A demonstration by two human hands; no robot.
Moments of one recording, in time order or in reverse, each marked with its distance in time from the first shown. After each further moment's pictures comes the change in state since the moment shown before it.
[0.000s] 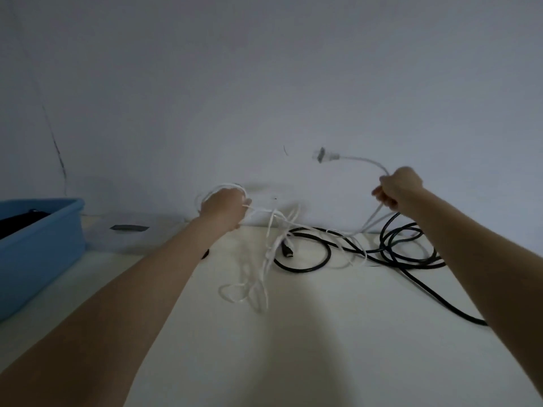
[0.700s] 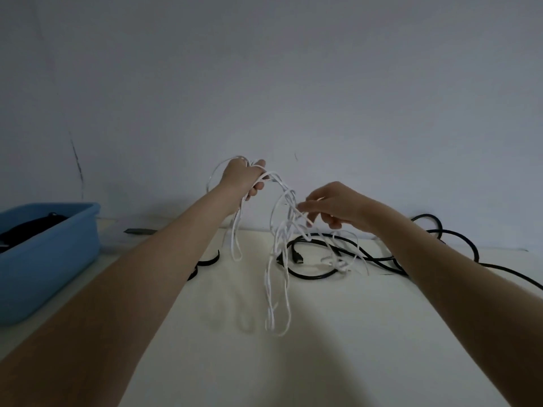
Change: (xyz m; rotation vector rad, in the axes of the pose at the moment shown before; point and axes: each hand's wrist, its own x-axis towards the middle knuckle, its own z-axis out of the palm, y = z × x) left_hand 0.006 0.031 -0.046 -0.824 0.033 -0.100; right_hand -0.061 -0.038 0.054 -0.010 -0.732 -0.412
